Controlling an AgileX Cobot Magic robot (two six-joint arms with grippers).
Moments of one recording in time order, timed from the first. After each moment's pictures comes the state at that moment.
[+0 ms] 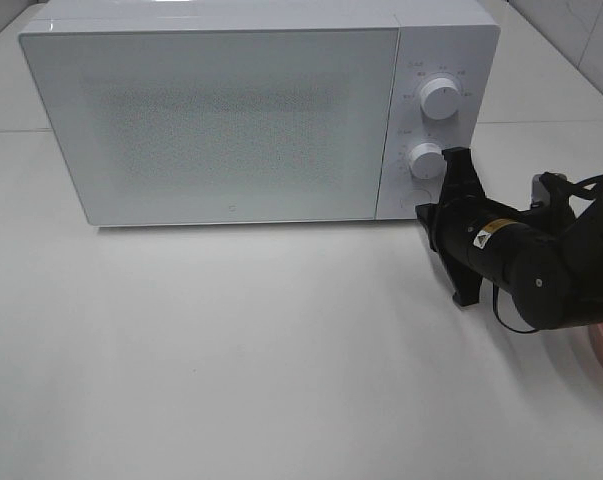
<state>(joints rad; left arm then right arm) 0.09 -0.01 -0.52 -0.12 1.08 -0.01 0.36 2.08 -0.66 0.16 -0.97 1.43</state>
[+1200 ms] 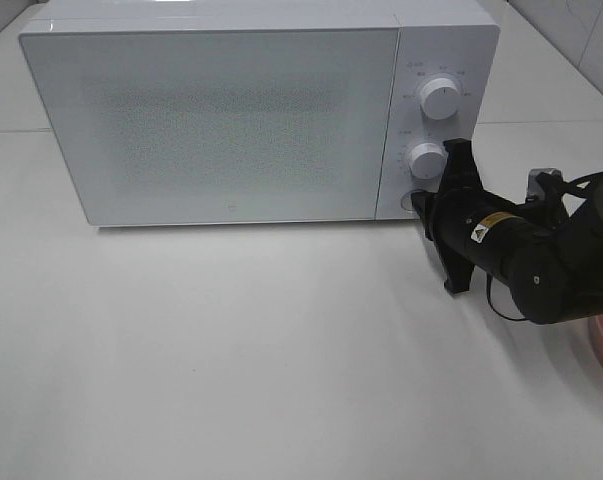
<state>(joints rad) 0.09 -0.01 -0.52 -0.12 1.08 -0.01 0.32 2.13 -0.70 0.07 -1.04 1.50</state>
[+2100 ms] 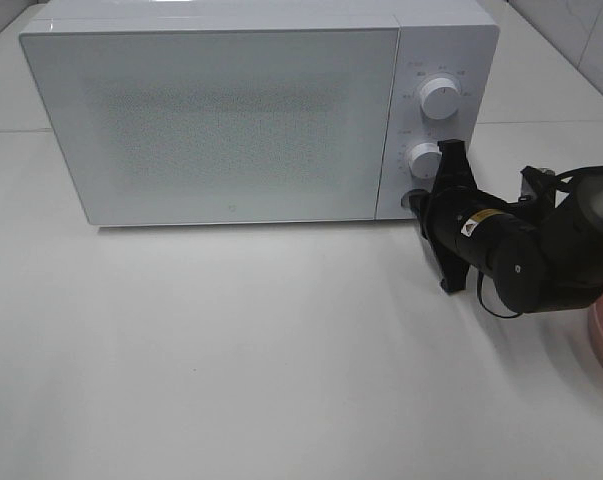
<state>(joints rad) 0.09 -0.01 -0.52 -0.12 1.08 -0.01 0.34 2.14 -0.76 0.18 -0.99 1.45</state>
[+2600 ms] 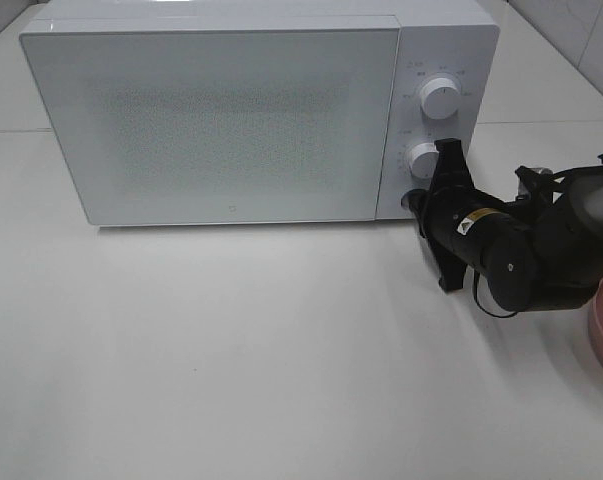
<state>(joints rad) 0.09 -0.01 -0.52 -0.12 1.08 -0.01 0.35 2.15 -0.77 0.22 -0.99 1.42</state>
